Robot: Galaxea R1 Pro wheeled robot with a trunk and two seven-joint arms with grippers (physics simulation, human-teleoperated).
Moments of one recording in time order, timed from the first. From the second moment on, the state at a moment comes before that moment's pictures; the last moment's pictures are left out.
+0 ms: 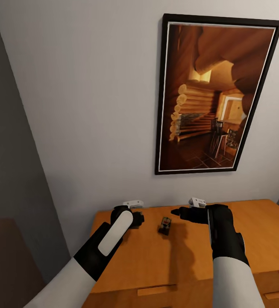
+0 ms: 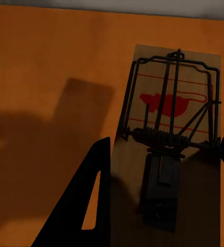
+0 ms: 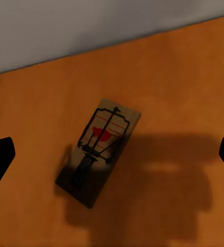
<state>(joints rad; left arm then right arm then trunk) -0.68 -0.17 -0.56 -1.19 1.05 0.77 1.05 -0.67 0.17 -0.45 -1.20 0.55 0.99 0.71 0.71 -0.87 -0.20</state>
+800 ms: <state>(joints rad) -0.68 -0.17 -0.56 -1.19 1.01 0.76 1.05 -0.67 0.17 -0.45 -1.20 0.55 0.99 0.71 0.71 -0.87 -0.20</state>
